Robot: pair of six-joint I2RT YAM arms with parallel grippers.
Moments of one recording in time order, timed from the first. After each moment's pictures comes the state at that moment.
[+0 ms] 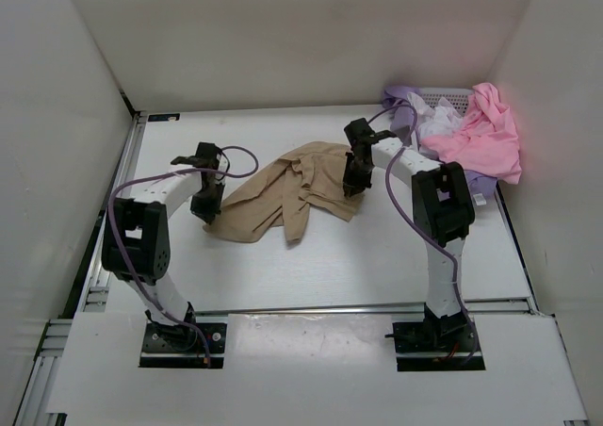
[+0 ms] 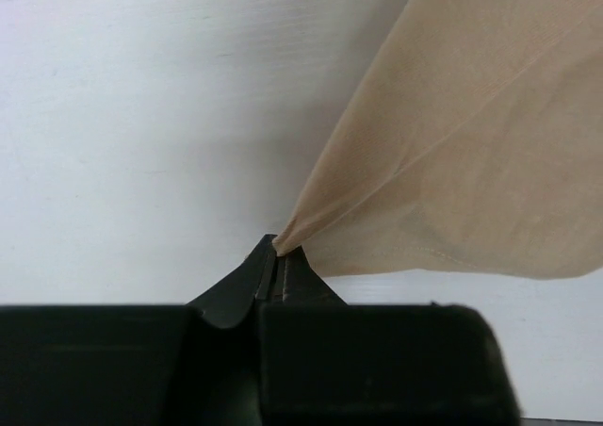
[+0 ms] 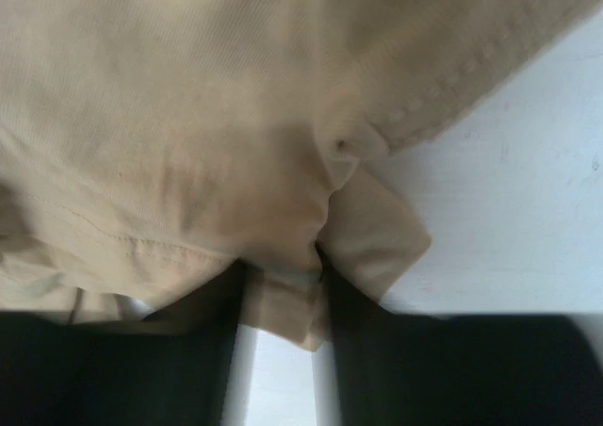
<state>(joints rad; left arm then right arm) -0.18 1.72 1.16 -0.80 -0.12 0.00 0.42 2.11 1.64 -0.77 -0.04 0.56</state>
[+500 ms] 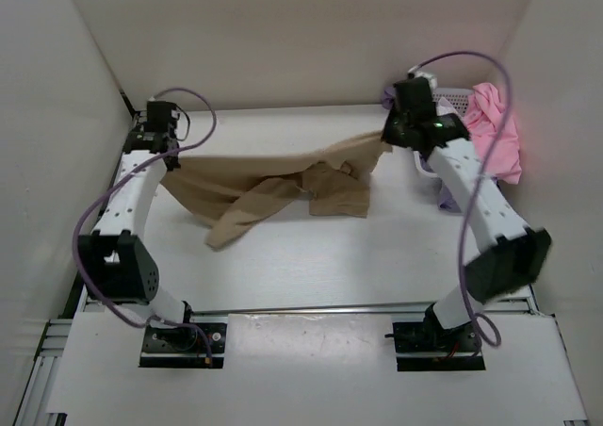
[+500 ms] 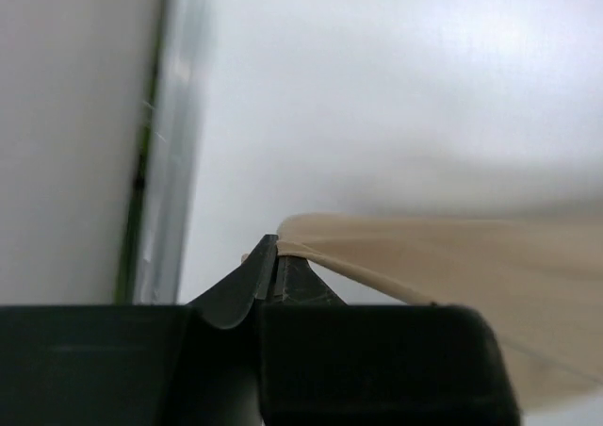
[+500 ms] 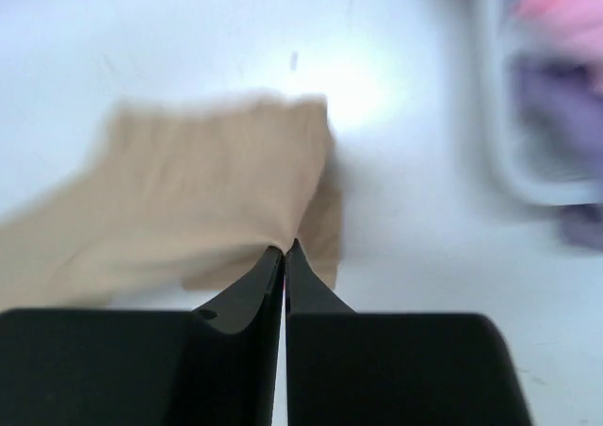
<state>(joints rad) -0.04 1.59 1.37 -0.80 -0.42 0.00 0.39 1.68 1.65 -0.79 0.23 0.47</state>
